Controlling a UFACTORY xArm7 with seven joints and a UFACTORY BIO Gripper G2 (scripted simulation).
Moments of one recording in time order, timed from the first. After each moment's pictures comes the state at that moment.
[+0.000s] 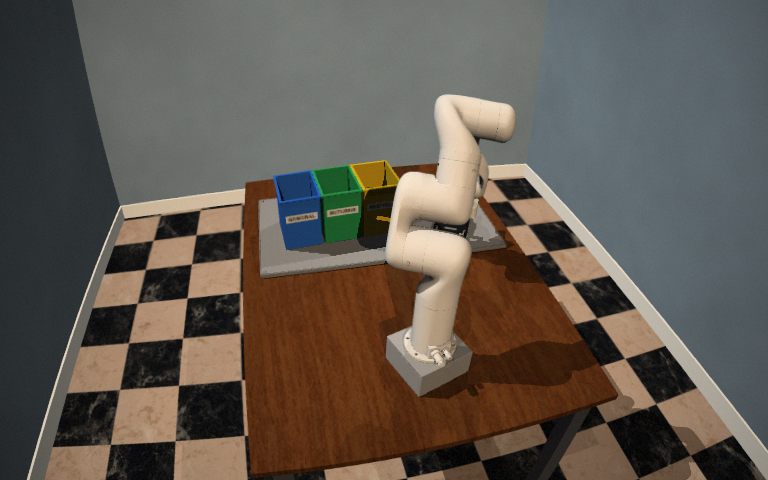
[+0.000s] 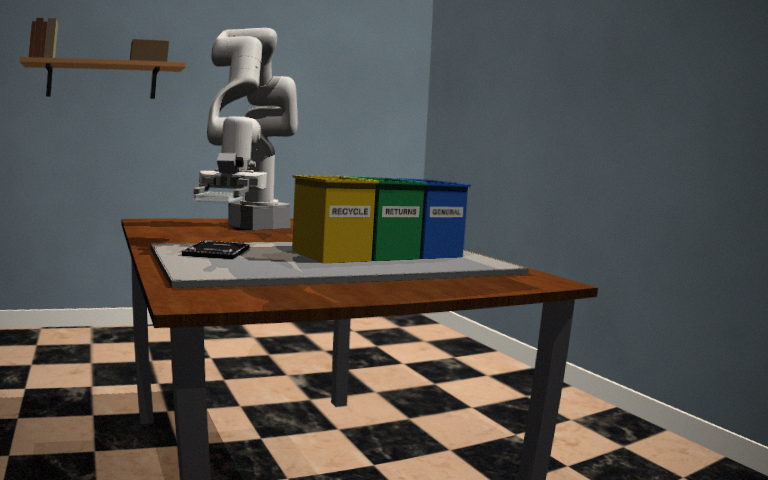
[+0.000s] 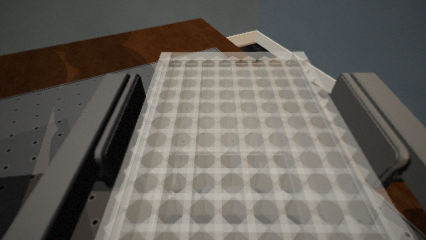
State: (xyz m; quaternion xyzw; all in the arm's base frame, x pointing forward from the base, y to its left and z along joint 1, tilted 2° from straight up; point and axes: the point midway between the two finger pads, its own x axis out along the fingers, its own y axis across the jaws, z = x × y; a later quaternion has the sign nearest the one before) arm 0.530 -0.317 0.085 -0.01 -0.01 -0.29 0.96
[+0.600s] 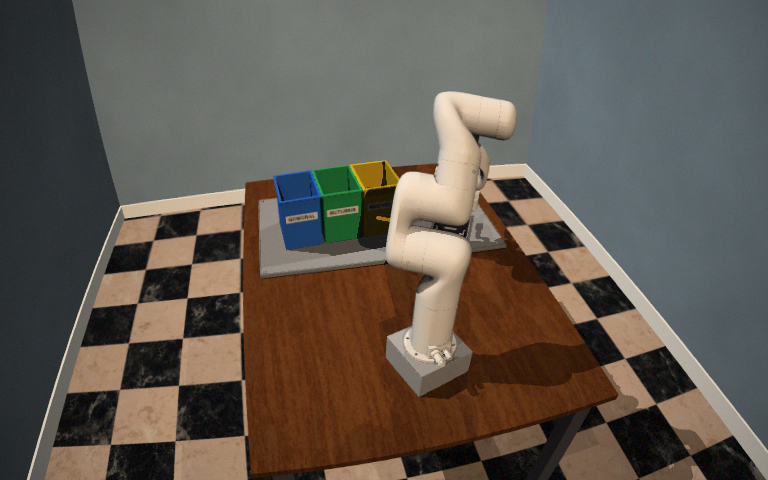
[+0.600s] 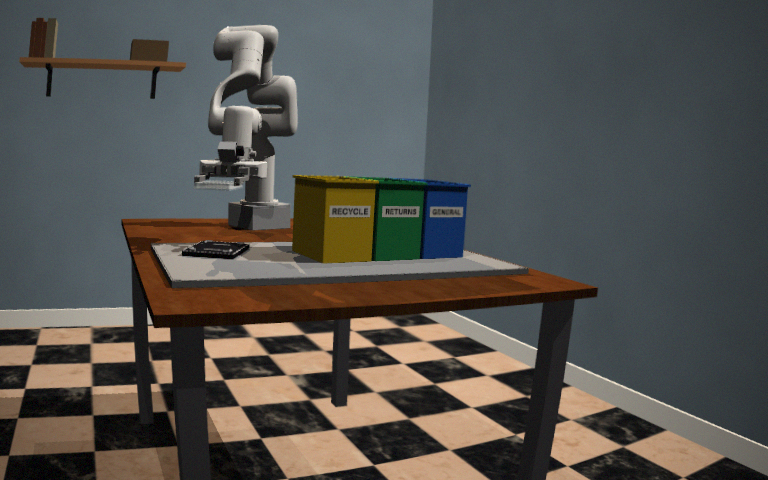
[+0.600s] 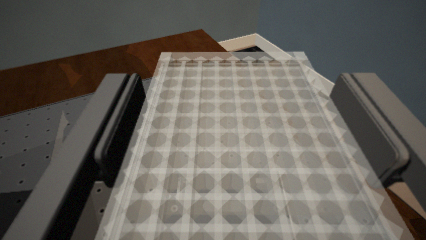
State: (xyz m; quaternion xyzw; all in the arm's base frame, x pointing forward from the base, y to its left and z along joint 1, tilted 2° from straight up) arm 0.530 -0.317 0.112 -0.01 -0.01 -0.29 0.96
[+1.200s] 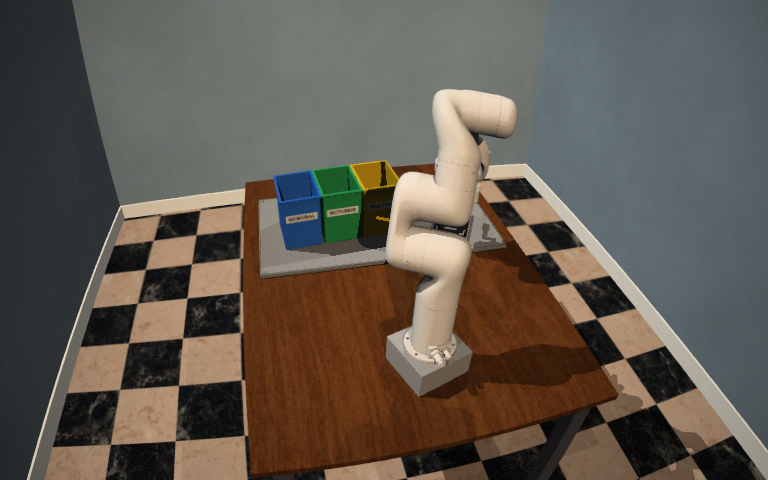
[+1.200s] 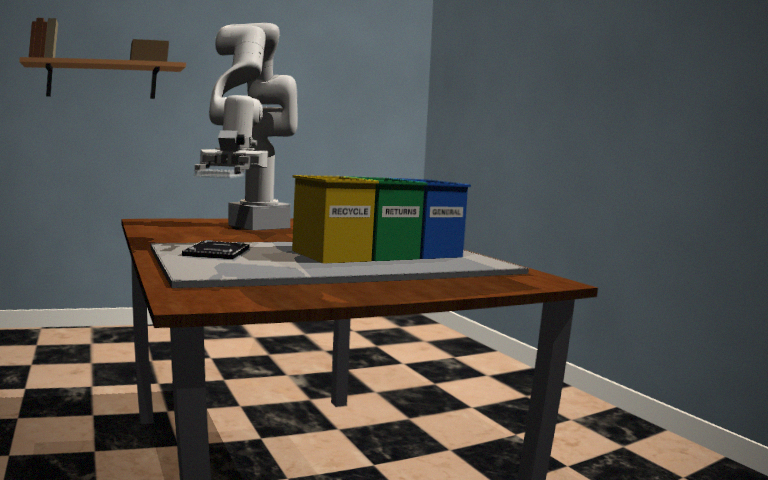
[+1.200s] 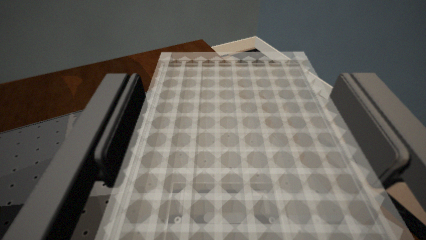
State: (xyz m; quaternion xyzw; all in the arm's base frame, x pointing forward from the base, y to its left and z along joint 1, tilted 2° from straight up) arm 0.530 -0.316 0.139 -0.01 -0.01 -0.29 0.96
